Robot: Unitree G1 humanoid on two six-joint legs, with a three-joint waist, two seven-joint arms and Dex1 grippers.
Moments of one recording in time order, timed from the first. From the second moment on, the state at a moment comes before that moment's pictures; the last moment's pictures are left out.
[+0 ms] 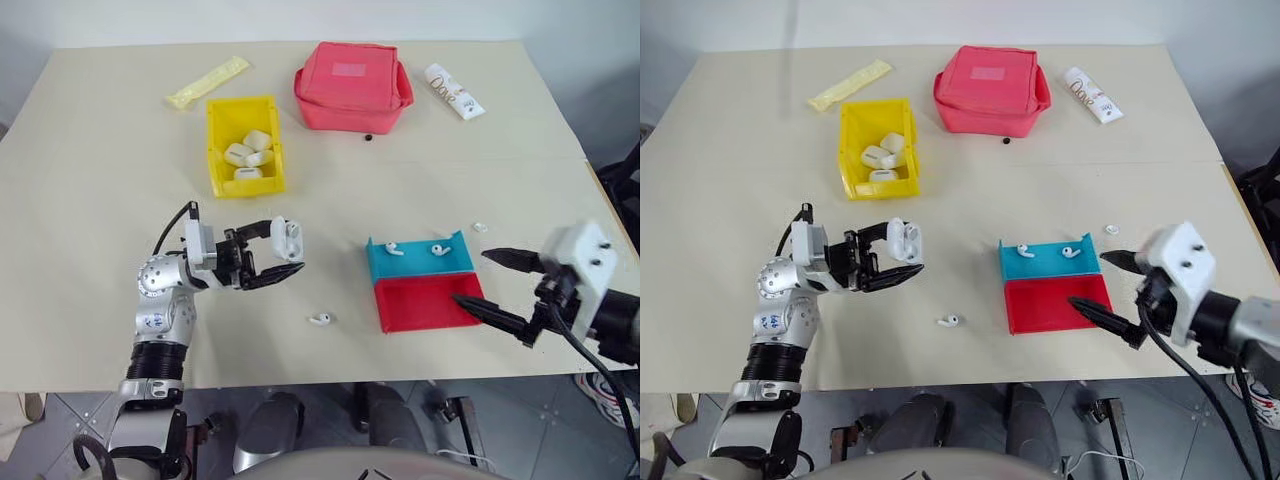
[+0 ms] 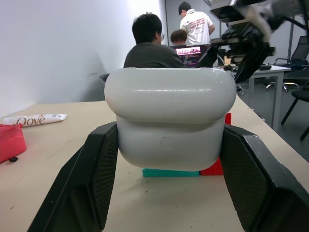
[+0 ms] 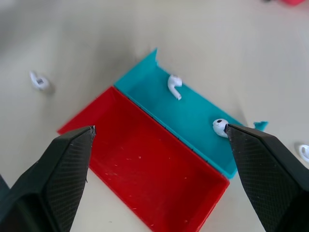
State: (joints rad) left arm -0.36 0.32 0.08 0.24 -0.51 -0.23 -1.31; right arm 0.15 -1.07 -0.45 -0.69 0.83 0.88 0.67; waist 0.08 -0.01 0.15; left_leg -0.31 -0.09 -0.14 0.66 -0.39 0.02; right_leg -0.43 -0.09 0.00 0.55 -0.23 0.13
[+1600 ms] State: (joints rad) left arm -0.22 0.28 0.01 0.07 -0.50 -0.27 -1.15; right arm -0.74 -0.97 0.45 0.00 0.15 0.86 1.08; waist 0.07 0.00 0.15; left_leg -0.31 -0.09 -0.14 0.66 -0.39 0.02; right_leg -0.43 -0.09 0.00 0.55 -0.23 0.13
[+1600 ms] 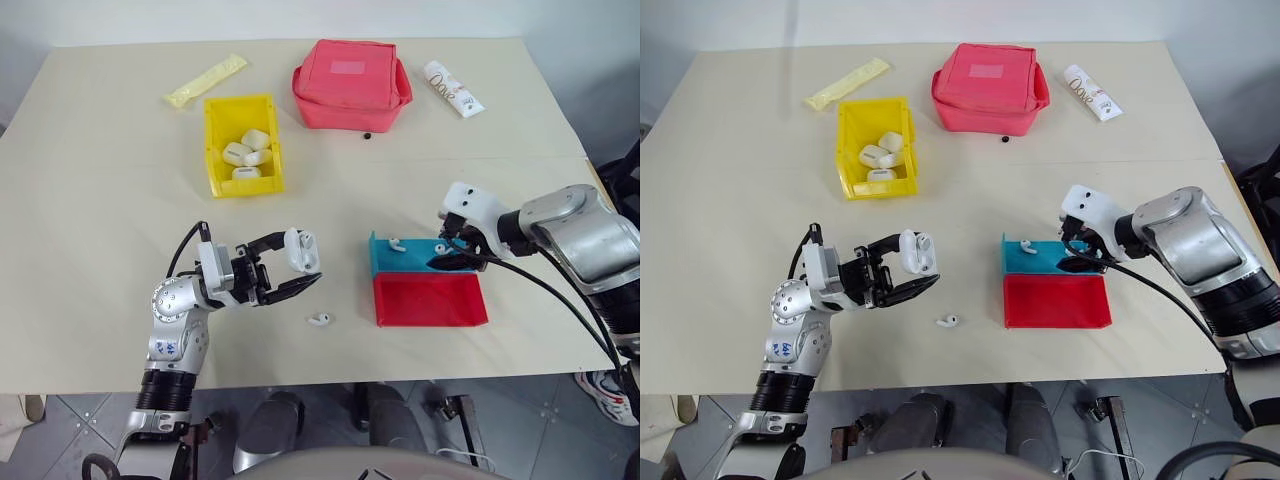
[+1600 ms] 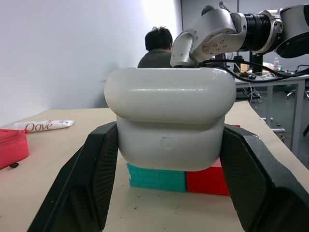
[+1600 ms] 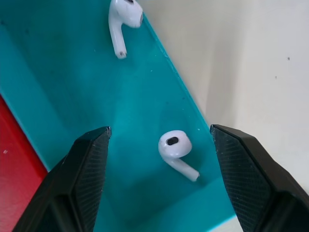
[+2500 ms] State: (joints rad) left arm -0.24 0.26 -0.01 0.09 -0.47 -0.29 -1.11; right arm -0.85 -0.93 0.46 0.01 0.03 1.03 1.12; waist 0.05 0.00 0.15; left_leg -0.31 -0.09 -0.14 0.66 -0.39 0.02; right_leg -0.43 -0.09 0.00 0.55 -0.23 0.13
